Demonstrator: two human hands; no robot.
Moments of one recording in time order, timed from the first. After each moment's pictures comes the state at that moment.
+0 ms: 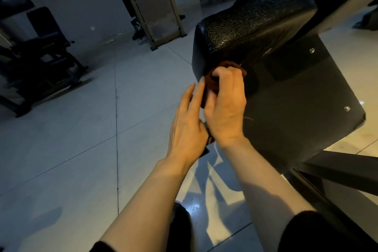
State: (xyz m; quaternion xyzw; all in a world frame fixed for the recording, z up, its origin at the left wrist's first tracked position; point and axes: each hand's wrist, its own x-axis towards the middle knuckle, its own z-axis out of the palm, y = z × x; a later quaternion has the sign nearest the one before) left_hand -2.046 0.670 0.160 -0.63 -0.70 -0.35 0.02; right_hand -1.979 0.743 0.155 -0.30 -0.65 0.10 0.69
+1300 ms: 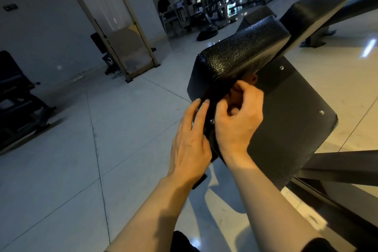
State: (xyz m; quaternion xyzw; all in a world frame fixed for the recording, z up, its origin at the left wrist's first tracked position) left_hand -2.084 0.685 0.162 -0.73 -0.59 -0.34 0.10; right_hand -1.989 0.742 0.166 -0.41 -0.46 0.13 0.78
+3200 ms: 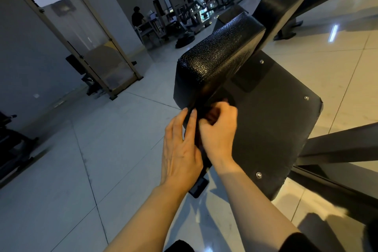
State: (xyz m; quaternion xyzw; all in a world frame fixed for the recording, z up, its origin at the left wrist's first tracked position) left_hand -2.110 0.700 0.145 -0.76 -0.57 -0.24 0.21; right_hand -2.016 0.748 0.147 -0.47 -0.40 0.33 0.72
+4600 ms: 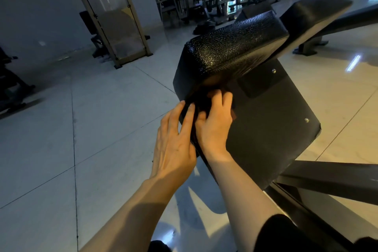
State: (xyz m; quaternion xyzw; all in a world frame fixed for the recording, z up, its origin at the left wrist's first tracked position) left_hand -2.083 0.701 0.128 -0.70 -0.63 -0.28 0.19; right_hand -2.001 0.772 0.136 -0.45 -0.59 0.16 0.65
